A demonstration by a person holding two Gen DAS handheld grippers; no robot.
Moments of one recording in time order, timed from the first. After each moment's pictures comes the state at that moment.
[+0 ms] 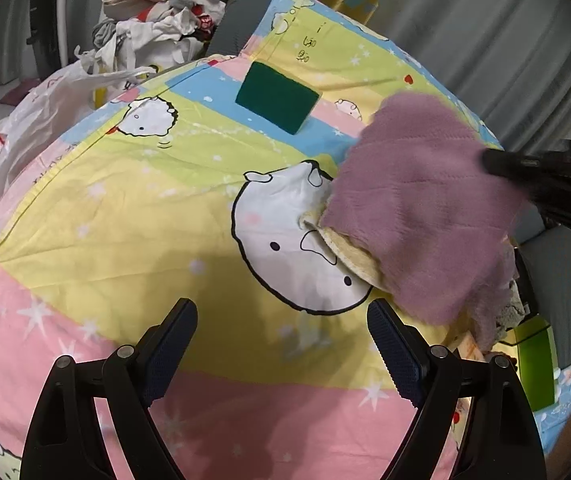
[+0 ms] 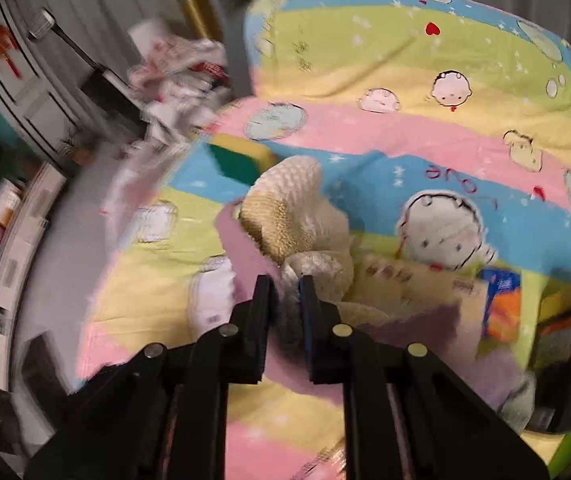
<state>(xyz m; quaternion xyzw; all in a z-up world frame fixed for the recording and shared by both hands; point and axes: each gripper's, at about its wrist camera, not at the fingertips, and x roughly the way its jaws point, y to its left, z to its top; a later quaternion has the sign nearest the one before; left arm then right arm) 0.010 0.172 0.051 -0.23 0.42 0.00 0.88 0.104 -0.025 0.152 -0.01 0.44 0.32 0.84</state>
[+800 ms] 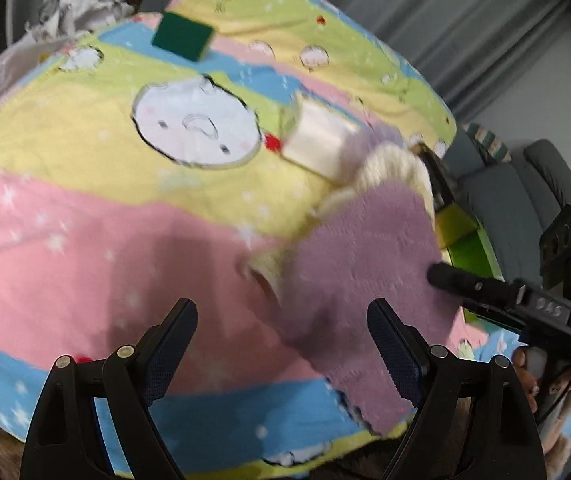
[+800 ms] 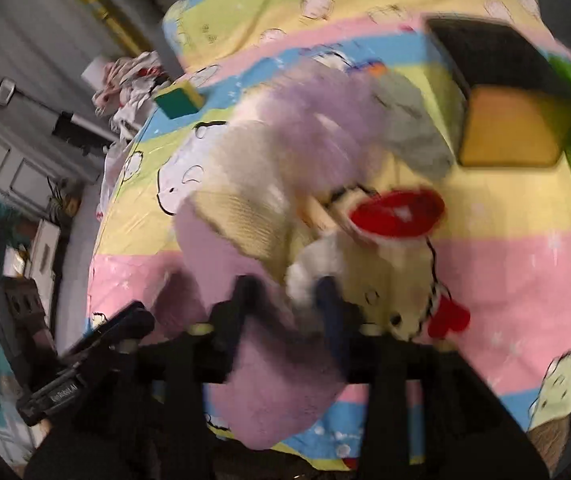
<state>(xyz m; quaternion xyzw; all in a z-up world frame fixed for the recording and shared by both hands) -0.072 0.096 0.061 -0.23 0.47 -0.13 0.84 -0.030 -0.172 0.059 0.14 0.49 0.23 0.83</state>
